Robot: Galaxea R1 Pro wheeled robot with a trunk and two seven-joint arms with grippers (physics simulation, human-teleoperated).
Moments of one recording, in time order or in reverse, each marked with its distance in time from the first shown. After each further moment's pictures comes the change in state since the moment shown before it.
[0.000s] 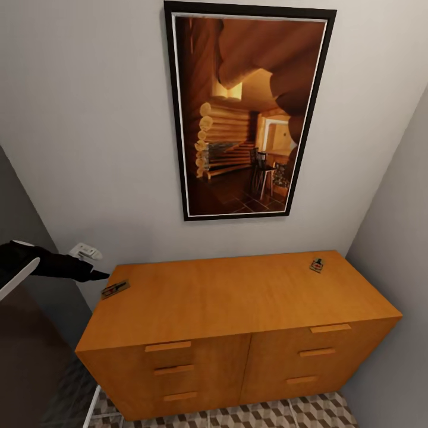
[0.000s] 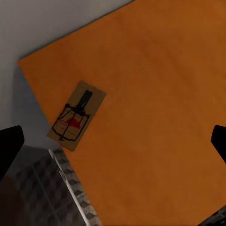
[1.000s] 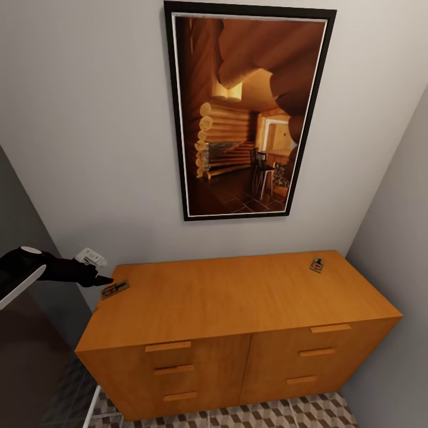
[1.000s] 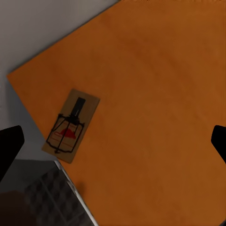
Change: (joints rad) left arm 0.000 0.001 -0.086 0.018 -0.003 -0.132 -0.005; right arm 0.000 0.002 0.001 0.000 0.000 0.000 0.000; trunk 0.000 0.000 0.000
